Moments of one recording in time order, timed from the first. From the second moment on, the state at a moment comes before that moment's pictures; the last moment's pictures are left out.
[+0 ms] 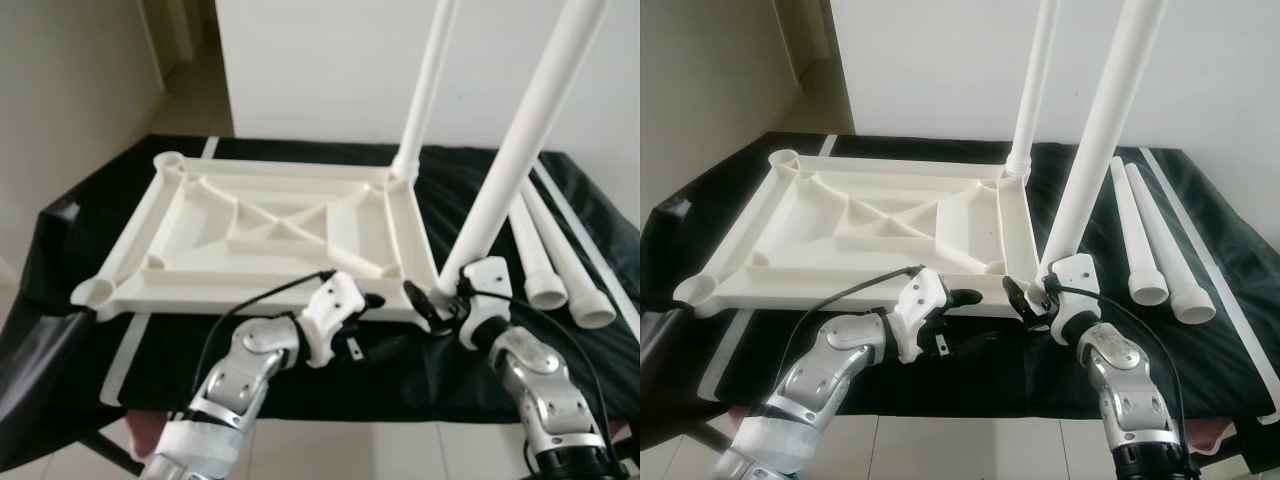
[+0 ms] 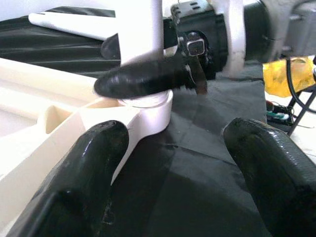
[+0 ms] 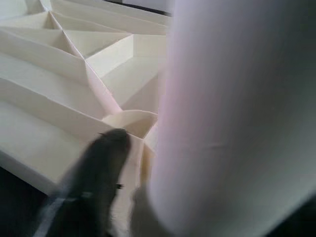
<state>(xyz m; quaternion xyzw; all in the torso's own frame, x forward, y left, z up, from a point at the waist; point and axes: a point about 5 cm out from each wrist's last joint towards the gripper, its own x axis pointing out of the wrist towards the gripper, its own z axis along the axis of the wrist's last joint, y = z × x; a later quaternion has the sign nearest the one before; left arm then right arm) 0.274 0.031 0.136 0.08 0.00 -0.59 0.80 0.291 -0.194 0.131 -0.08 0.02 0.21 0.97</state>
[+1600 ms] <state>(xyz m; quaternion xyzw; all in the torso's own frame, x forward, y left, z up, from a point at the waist) 0.277 0.032 0.142 0.09 -0.01 -0.59 0.80 0.289 -0.144 0.127 0.02 0.00 -0.10 0.99</state>
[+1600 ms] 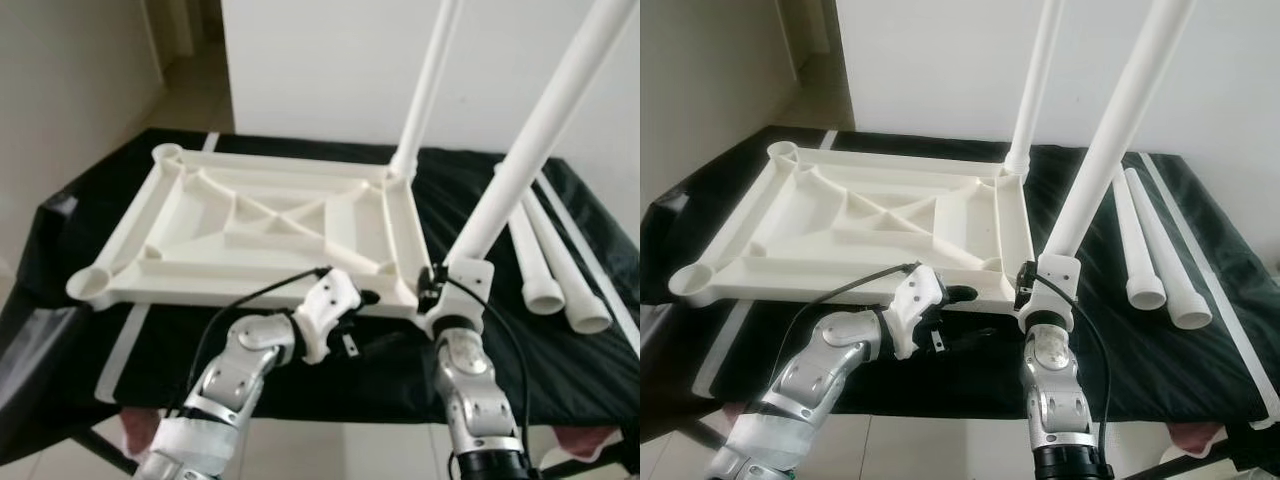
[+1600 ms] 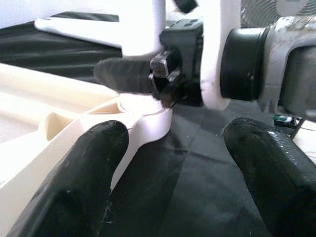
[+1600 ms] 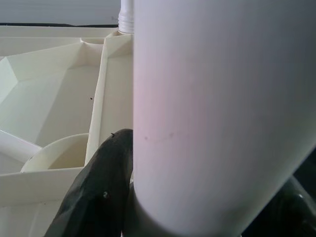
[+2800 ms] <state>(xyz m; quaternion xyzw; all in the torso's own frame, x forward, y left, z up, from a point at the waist) 0.282 0.036 0.149 0.10 -0.03 -0.58 0.80 0.298 -0.162 0.135 0.02 0.00 0.03 1.00</state>
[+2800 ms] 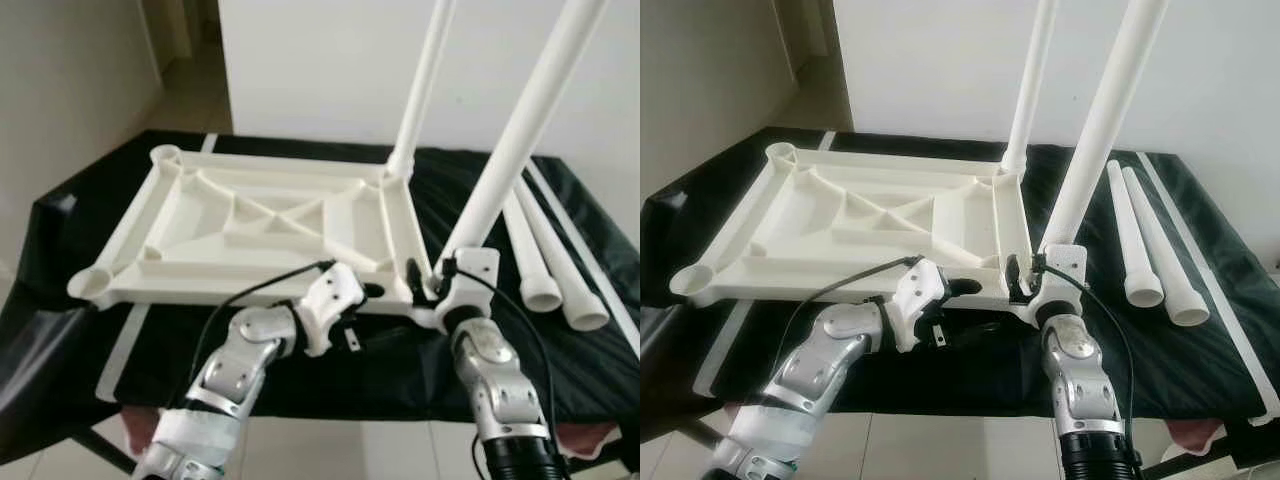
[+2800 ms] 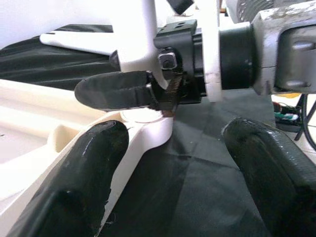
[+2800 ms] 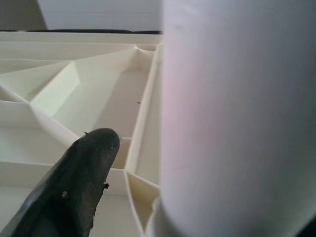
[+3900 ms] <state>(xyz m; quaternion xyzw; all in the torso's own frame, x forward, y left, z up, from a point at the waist) 0.279 0.028 0.144 0.13 -0.04 -0.59 0.79 0.297 -0.207 0.126 -0.08 0.01 0.24 0.97</state>
